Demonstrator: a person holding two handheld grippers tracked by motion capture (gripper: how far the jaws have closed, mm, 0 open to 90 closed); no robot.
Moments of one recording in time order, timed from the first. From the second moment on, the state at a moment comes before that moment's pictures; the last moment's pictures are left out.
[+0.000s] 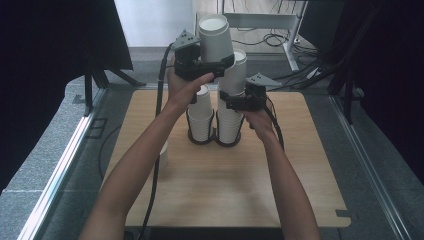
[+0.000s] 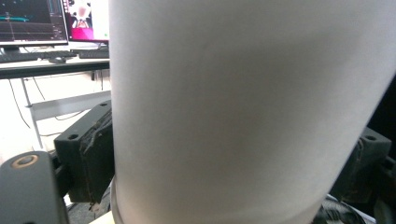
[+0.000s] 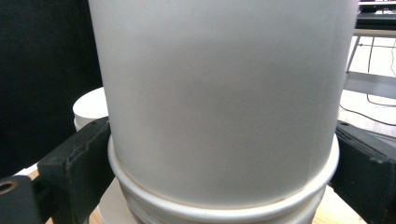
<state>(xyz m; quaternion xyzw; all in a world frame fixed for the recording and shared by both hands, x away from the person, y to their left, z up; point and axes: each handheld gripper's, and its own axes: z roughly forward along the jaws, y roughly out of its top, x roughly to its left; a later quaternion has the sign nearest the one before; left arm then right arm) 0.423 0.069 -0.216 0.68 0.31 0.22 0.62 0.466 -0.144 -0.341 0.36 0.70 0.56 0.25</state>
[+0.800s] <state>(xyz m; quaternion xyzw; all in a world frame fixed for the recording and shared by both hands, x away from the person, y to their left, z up) 0.389 0.087 -0.246 0.69 0.30 0.20 0.63 0.462 -0.142 -0.340 0.36 0.70 0.56 0.26</state>
